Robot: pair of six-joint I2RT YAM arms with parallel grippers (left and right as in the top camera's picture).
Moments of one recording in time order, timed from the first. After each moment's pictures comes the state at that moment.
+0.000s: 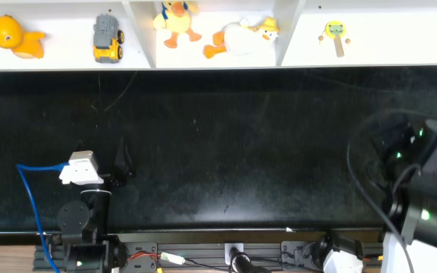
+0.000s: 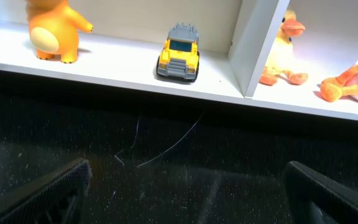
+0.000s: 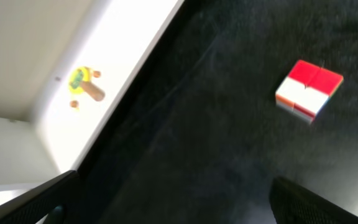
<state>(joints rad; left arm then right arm) 0.05 0.01 0.01 -0.08 0.02 -0.15 -0.33 0.82 0.98 -0.88 0.02 0.75</state>
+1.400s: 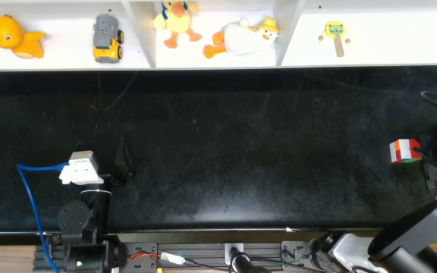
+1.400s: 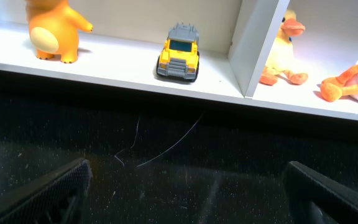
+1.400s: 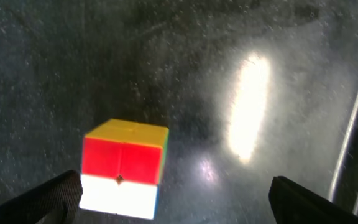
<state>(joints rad) 0.05 0.01 0.01 -0.08 0.02 -0.15 -0.74 1.57 1.15 -0.91 0.15 0.69</state>
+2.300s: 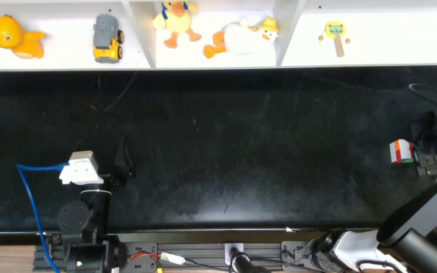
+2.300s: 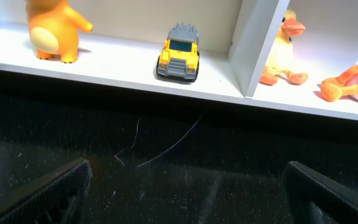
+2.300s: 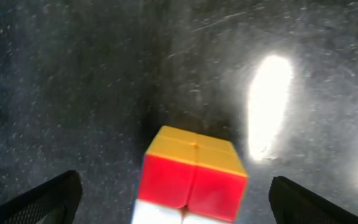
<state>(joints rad) 0.05 0.01 0.01 -0.08 0.02 -0.15 -0.67 1.67 1.14 -0.78 0.09 0.69</state>
